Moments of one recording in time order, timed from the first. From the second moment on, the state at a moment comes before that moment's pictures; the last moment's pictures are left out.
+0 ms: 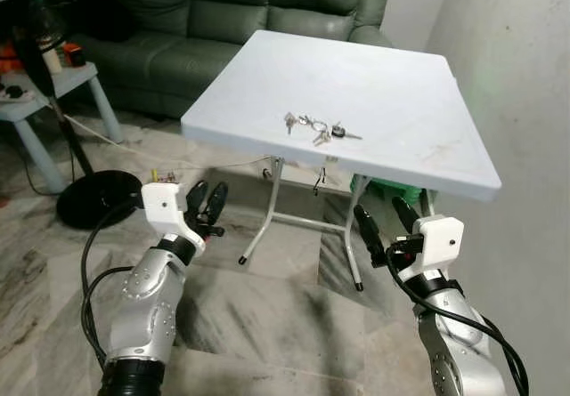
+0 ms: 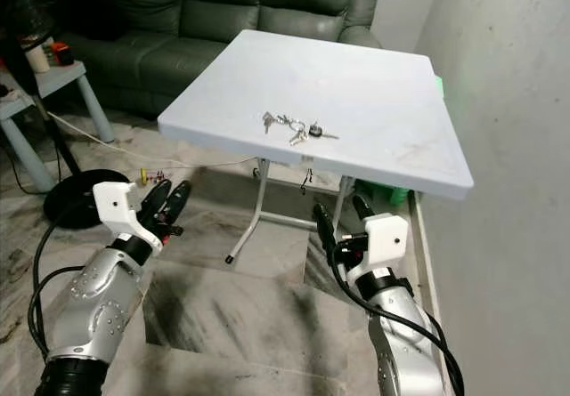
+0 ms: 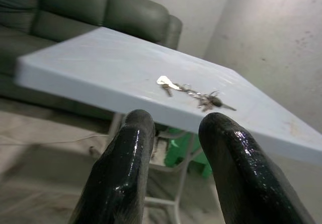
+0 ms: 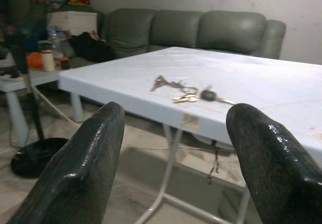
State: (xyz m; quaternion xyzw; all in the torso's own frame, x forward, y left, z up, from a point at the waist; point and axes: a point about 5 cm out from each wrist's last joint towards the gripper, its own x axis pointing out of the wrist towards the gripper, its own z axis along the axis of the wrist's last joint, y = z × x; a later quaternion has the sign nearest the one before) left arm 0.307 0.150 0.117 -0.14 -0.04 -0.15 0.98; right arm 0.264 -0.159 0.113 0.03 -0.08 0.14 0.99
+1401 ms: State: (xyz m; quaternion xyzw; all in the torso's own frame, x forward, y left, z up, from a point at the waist) left arm 0.312 0.127 0.118 -0.16 -0.03 -0.18 0.97; right arm 0.260 -0.177 0.109 0.01 -0.07 0.11 0.99
